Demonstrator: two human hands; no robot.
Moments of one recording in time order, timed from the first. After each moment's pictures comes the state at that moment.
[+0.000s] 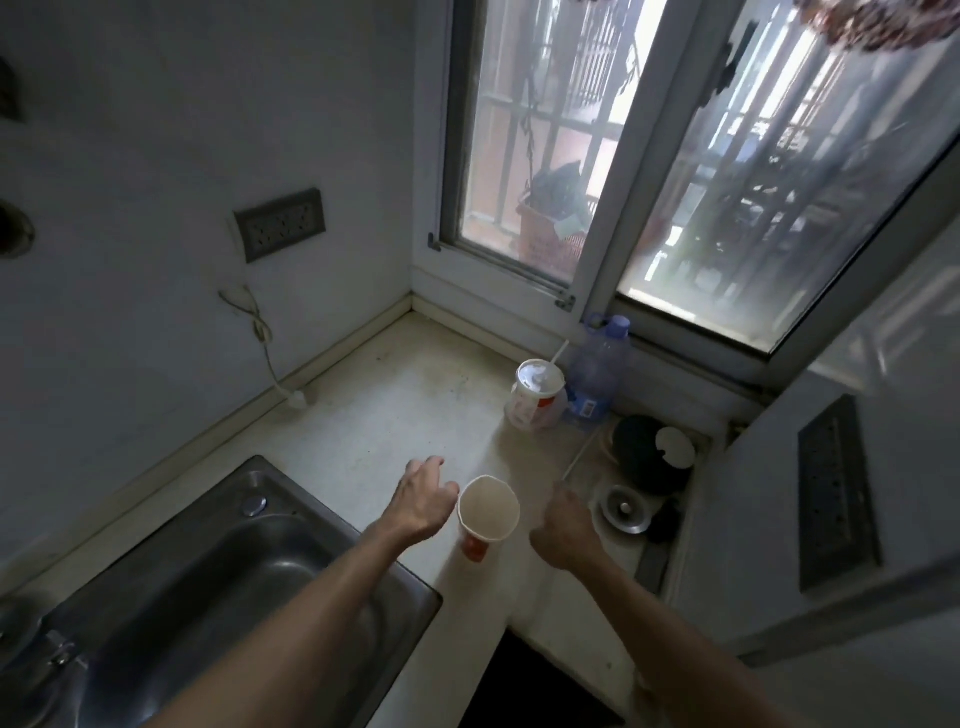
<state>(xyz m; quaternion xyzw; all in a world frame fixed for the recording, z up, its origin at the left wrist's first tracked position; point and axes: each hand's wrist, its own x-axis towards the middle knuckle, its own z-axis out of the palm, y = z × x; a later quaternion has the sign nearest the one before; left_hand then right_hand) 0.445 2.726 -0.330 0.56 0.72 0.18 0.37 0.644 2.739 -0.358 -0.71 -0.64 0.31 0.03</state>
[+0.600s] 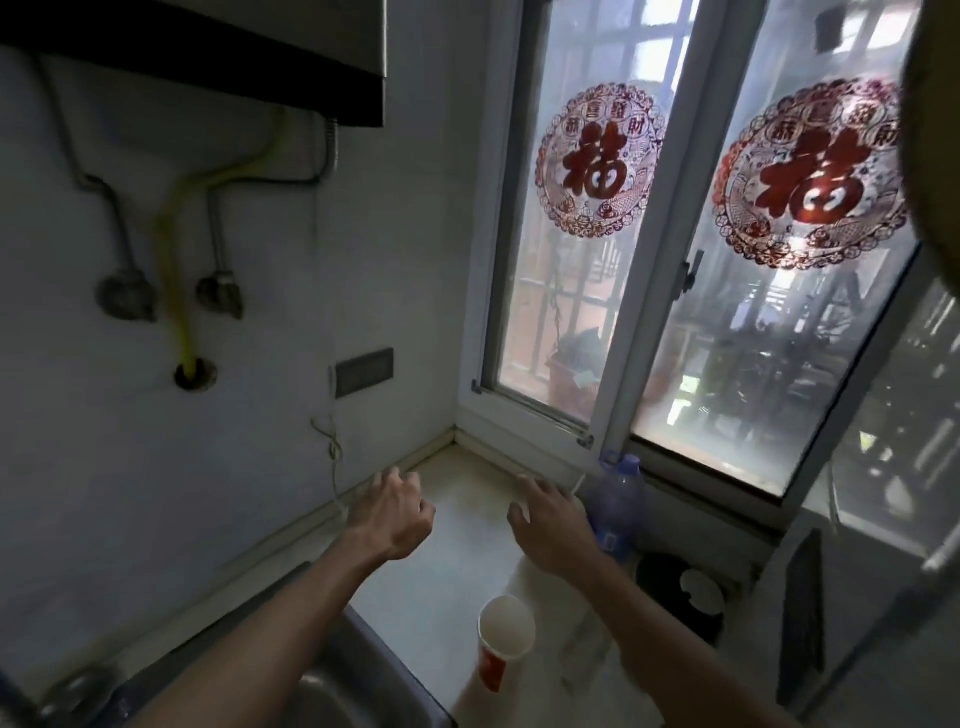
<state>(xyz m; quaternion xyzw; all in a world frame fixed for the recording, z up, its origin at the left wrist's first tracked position) 0.392 2.699 -0.178 0.62 0.77 0.10 0.01 0.599 2.747 -0.186 -0.54 -0.82 0.12 0.15</state>
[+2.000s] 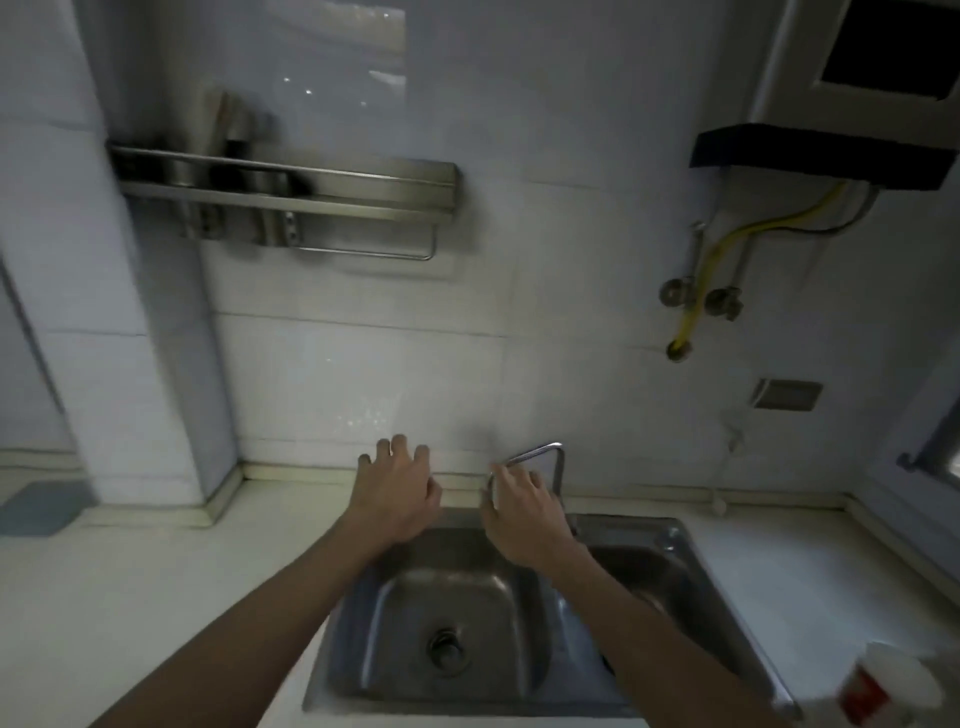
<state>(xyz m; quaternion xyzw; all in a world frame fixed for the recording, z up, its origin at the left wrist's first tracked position) 0.256 2.143 -0.154 0.27 0.95 0.02 -0.13 0.336 2.295 -0.173 -0.11 -0.98 0.13 0.10</state>
